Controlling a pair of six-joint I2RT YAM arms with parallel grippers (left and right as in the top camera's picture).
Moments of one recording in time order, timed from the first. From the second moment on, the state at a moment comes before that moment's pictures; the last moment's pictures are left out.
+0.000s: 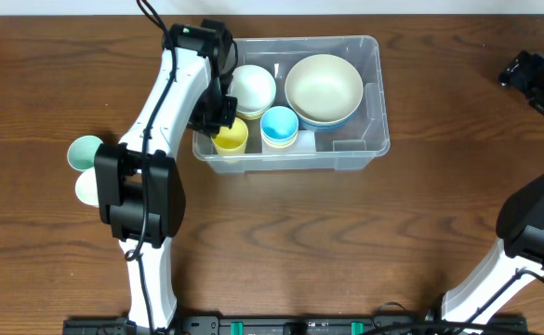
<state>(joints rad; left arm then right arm) -0.24 2.17 1.96 -1.46 0.00 -0.06 -0.37 2.06 2.01 -1.18 0.18 0.44</state>
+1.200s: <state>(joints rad) -0.23 2.03 1.99 -1.43 0.00 -0.06 -0.37 2.06 2.01 -1.18 0.18 0.44</state>
